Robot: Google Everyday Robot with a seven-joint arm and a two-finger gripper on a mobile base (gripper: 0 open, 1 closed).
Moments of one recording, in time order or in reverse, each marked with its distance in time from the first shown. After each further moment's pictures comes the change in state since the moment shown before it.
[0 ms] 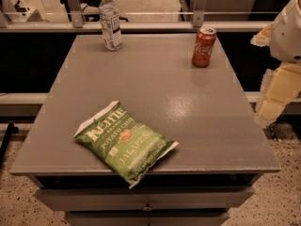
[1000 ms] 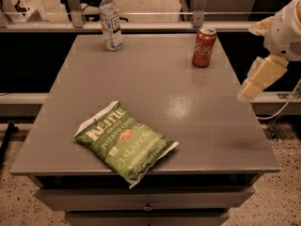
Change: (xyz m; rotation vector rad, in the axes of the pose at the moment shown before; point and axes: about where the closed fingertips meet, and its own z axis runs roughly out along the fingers) arm 0.000 -0.072 0.037 0.129 -0.208 0.068
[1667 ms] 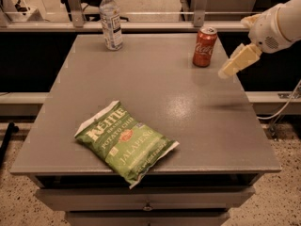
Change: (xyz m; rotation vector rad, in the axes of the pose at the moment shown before) arm -0.001 -0.090 0.065 0.098 -0.205 0.123
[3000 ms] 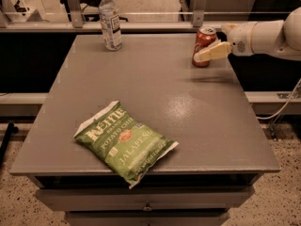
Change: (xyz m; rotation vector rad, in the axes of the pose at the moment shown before) arm -0.019 -0.064 0.103 -0.017 -0.419 0.254
